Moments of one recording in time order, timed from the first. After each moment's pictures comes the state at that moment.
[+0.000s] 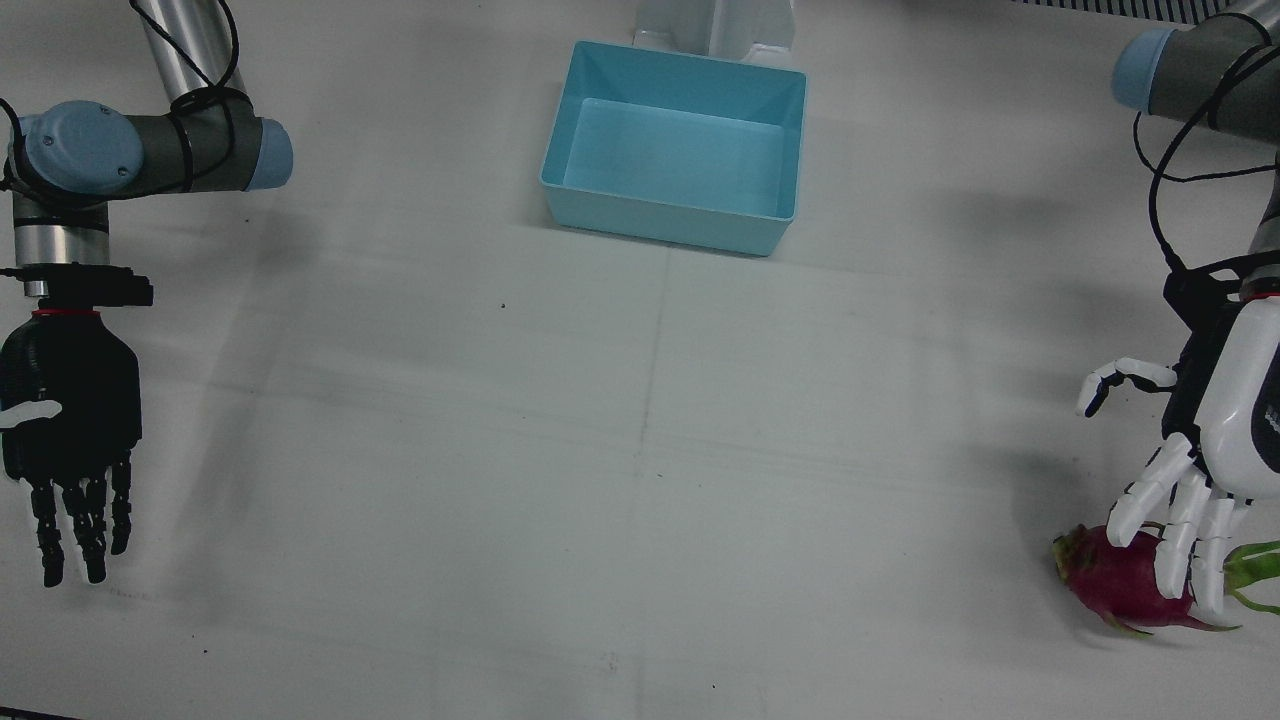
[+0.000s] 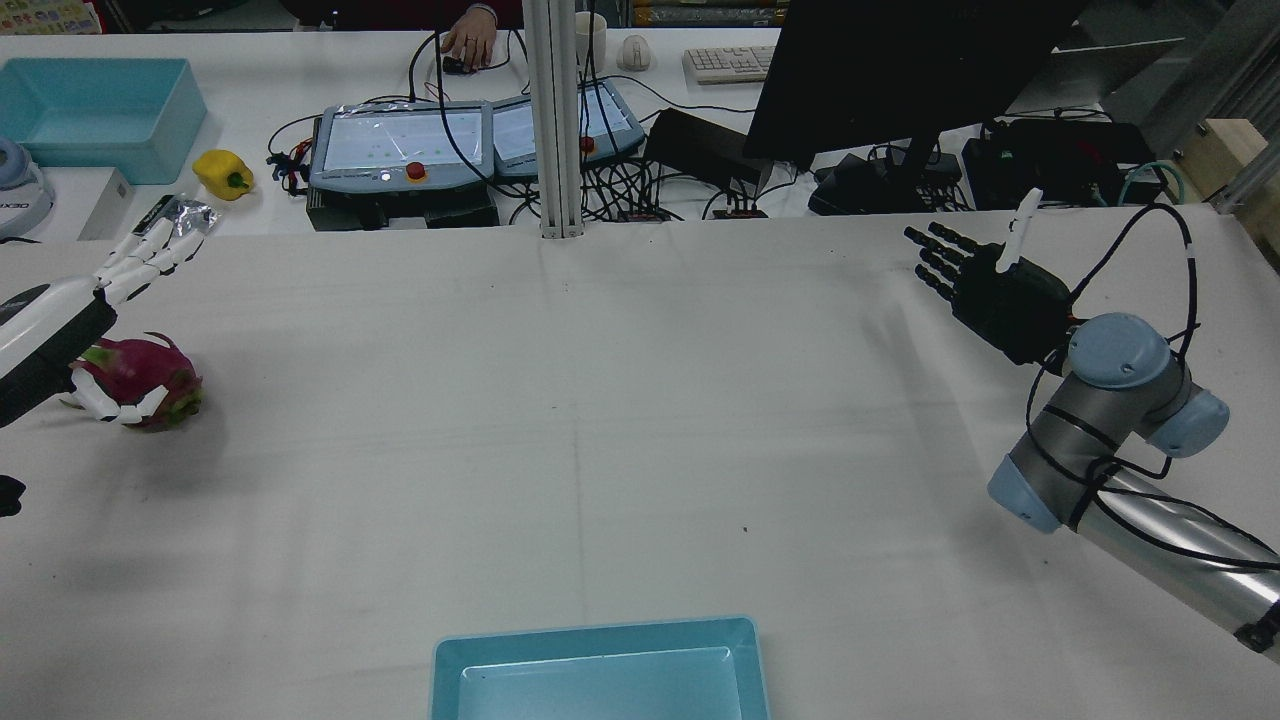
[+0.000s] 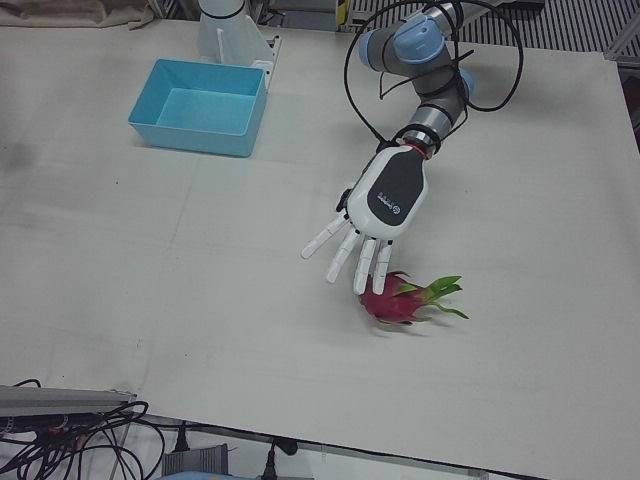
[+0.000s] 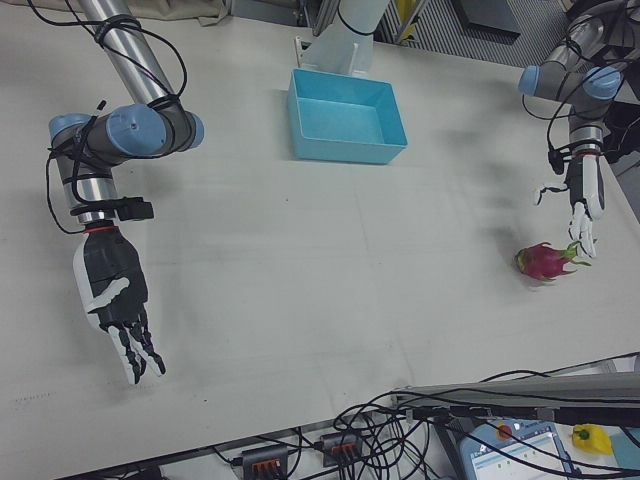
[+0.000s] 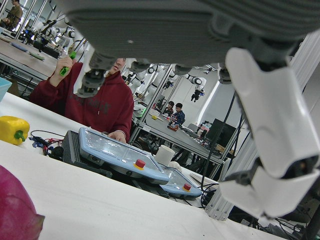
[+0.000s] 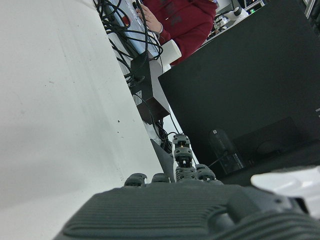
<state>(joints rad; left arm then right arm) -0.83 -1.62 -1.99 0.24 1.19 1.23 0.99 -1.20 1.30 -3.33 -1.37 0.52</state>
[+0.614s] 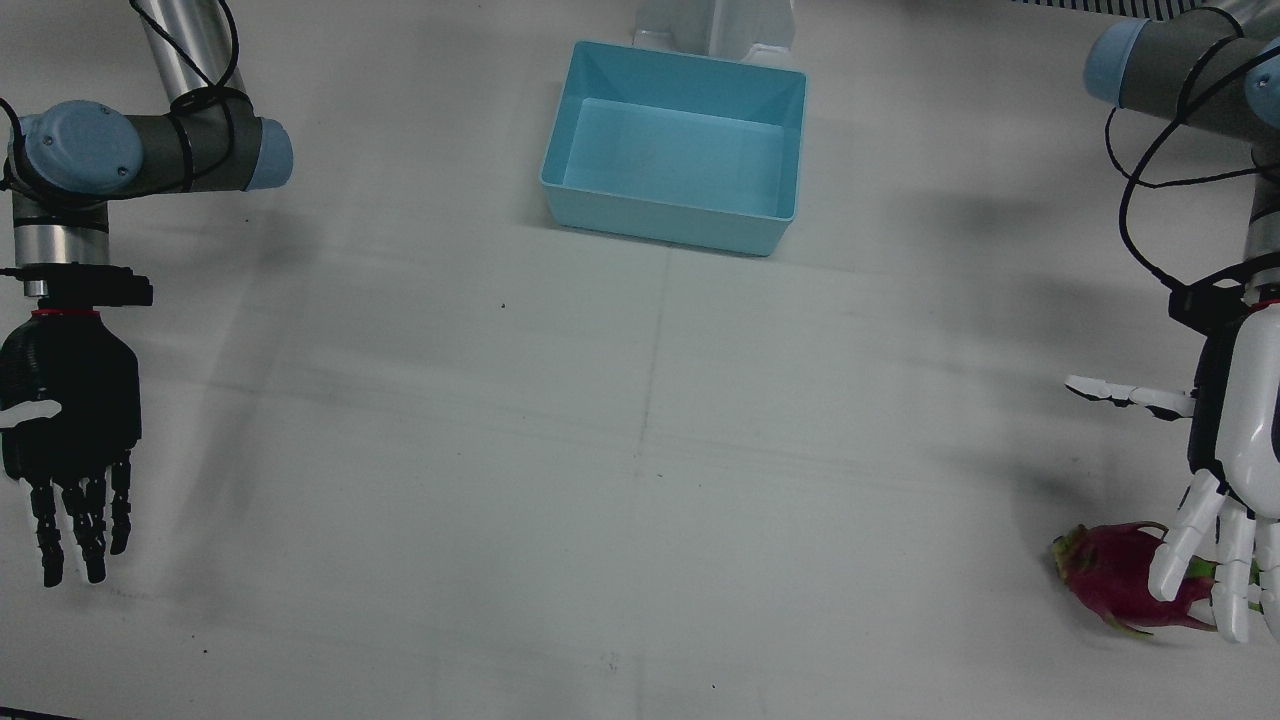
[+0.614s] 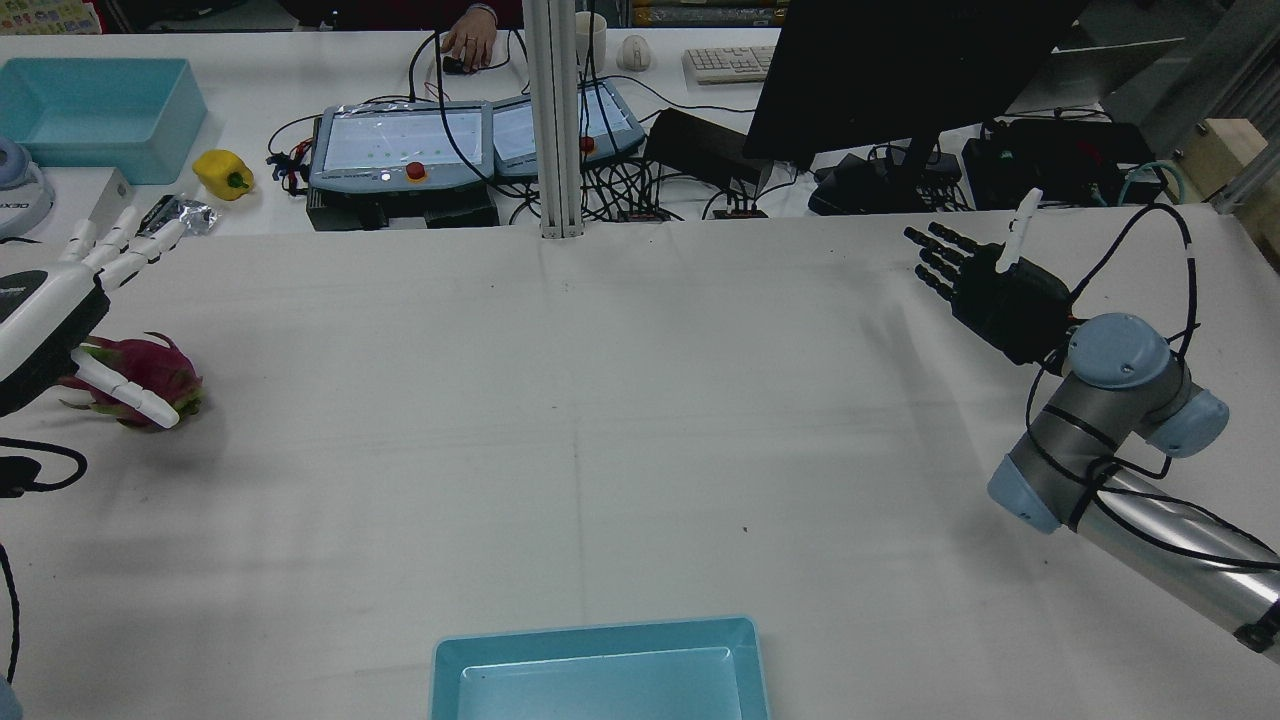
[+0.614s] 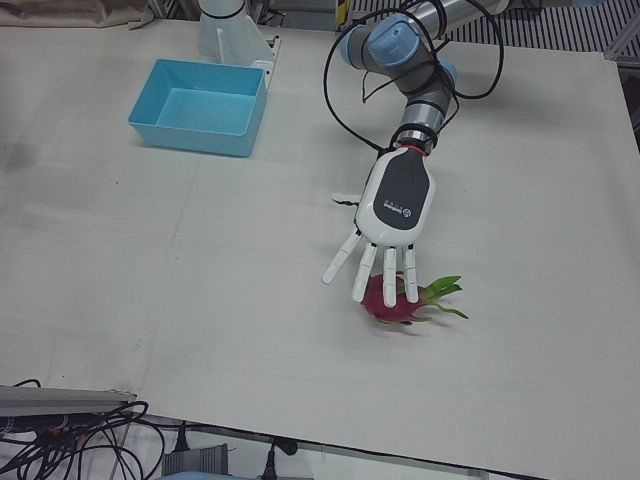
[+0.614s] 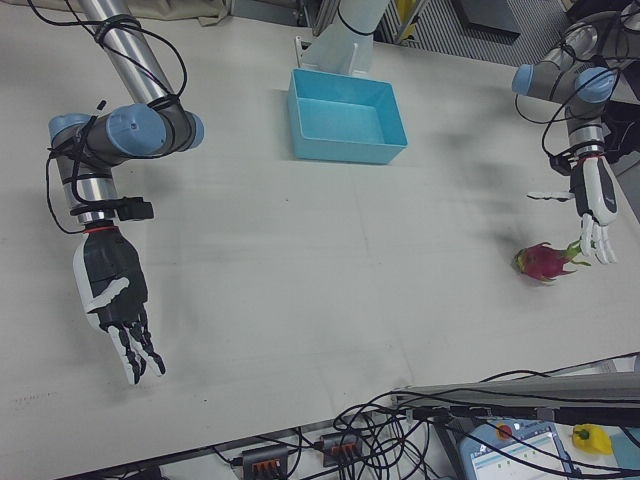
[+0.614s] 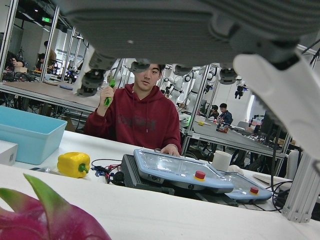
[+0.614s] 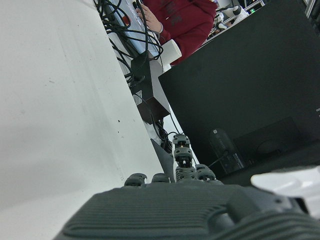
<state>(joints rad) -0.81 -1.72 -1.96 0.49 1.05 1.36 0.99 -1.20 1.30 -3.33 -1.37 0.52</state>
